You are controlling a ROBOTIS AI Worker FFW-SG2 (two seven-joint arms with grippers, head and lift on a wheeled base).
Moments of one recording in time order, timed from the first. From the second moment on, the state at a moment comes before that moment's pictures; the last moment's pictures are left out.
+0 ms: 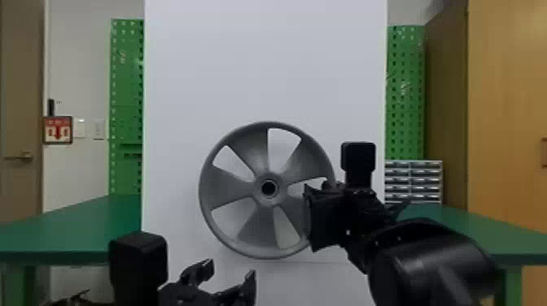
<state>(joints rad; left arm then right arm) -0.23 0.12 -0.18 -2.33 0.25 0.78 -0.11 -0.92 0.00 0.25 -1.49 -0.19 0.61 -0.30</state>
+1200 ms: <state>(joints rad) -0.24 0.12 -0.18 -2.32 0.25 0.78 -0.11 -0.95 0.00 0.27 -1.42 -0.23 0.55 -0.36</state>
